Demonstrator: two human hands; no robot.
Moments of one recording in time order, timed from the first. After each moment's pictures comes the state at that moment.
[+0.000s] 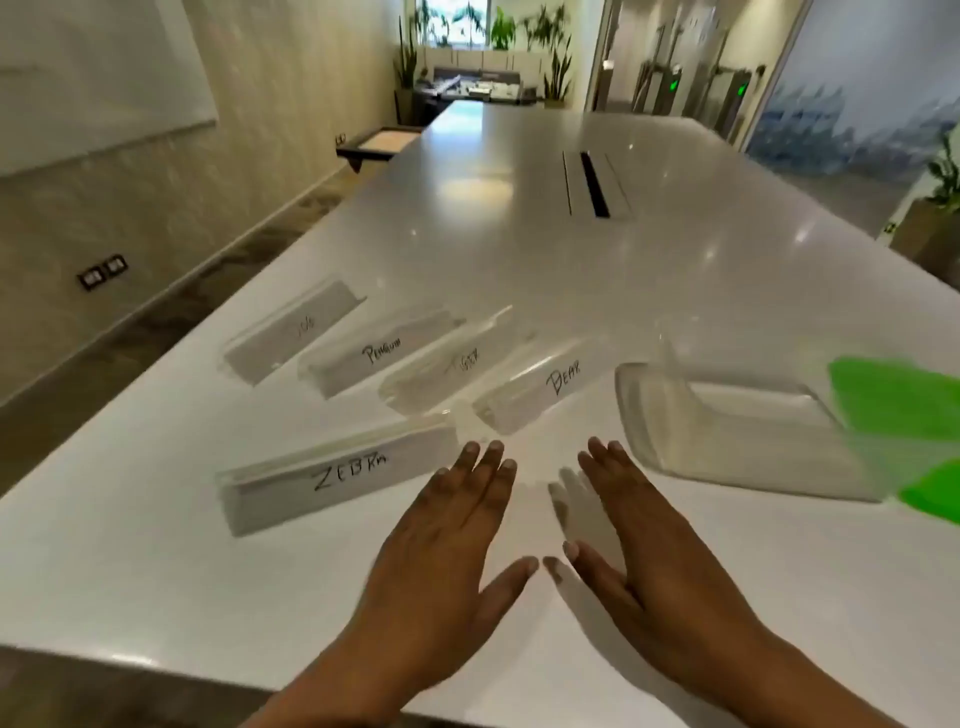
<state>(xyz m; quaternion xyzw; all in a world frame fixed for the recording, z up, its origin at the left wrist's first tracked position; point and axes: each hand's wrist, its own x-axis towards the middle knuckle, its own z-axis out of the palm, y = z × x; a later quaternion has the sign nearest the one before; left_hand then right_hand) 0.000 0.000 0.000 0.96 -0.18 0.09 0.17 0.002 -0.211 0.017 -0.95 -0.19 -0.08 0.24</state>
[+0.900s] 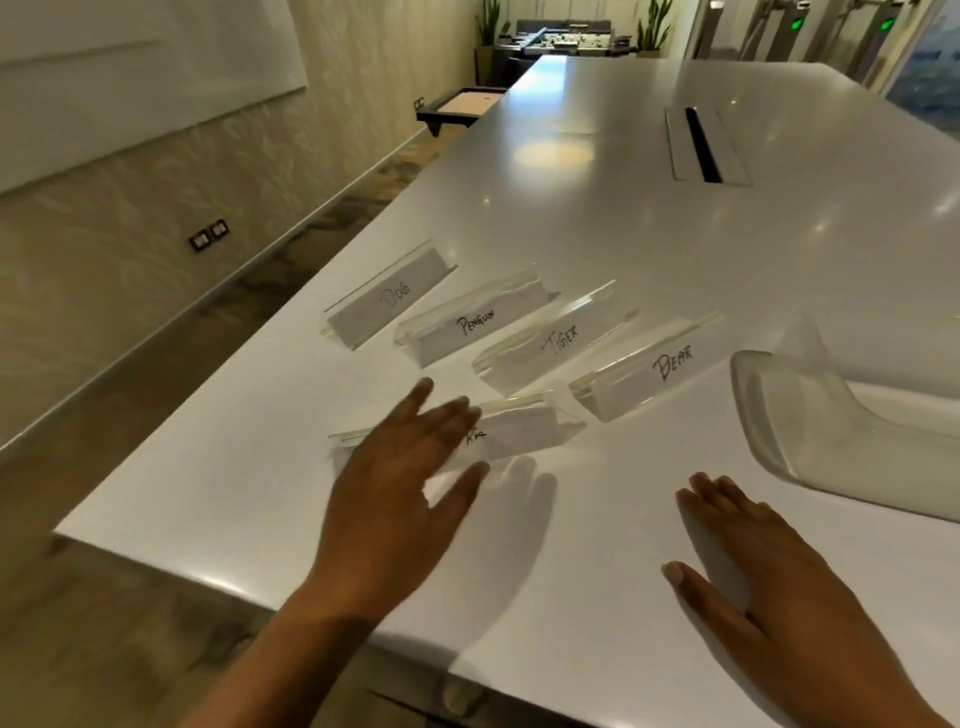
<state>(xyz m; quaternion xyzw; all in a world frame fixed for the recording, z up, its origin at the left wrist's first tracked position) 0.007 0.089 0.023 0.93 -0.06 0.24 0.27 0.007 -0.210 -0.002 -0.97 -0.16 -0.02 0.19</state>
